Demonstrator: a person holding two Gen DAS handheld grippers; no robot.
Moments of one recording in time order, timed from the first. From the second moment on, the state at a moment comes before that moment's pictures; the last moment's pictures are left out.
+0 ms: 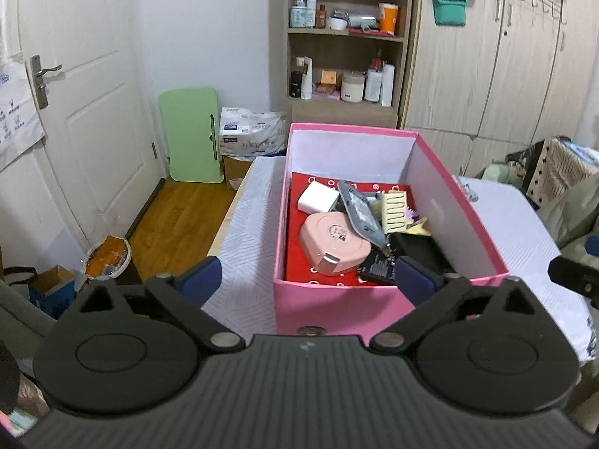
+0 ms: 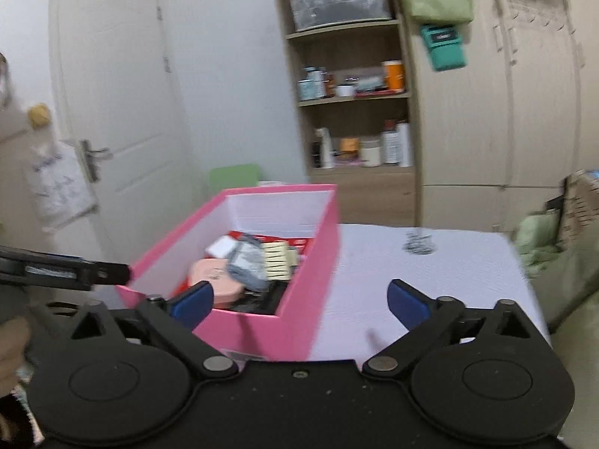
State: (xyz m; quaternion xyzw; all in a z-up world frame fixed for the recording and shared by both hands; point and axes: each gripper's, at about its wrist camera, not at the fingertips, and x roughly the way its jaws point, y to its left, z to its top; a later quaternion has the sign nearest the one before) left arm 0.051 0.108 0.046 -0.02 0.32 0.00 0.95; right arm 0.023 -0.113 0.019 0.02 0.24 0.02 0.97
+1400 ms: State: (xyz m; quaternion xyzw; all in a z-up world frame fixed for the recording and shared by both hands) left arm 0.026 0.028 0.012 0.03 0.37 0.02 0.93; right arm -0.010 -0.126 0.015 -0.01 0.27 -0.08 0.96
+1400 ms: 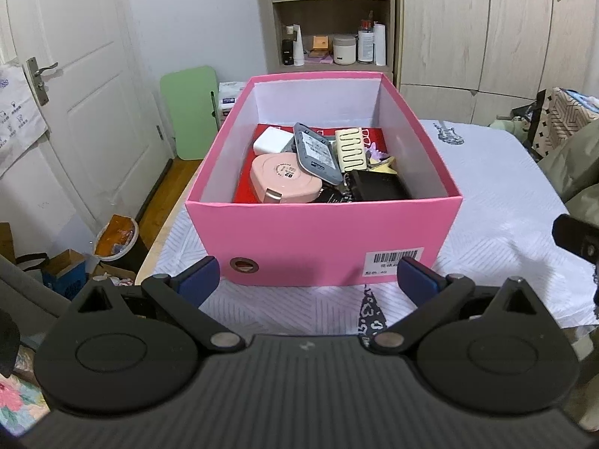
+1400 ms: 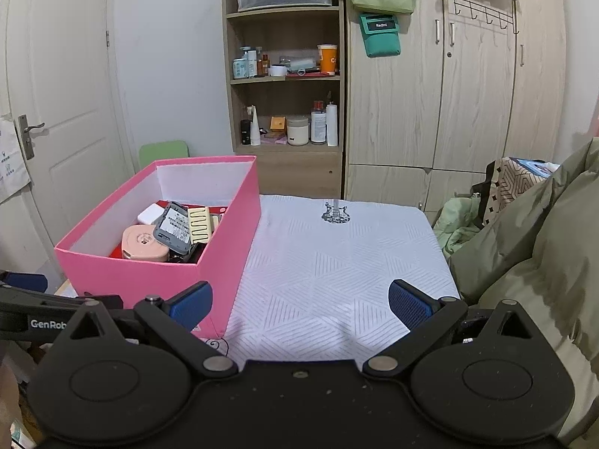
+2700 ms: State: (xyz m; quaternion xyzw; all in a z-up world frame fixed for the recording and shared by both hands) left arm 0.017 0.030 0.015 0.03 0.35 0.00 0.94; right arm -0.014 -0.127 0.011 -0.02 0.28 -0.10 0.96
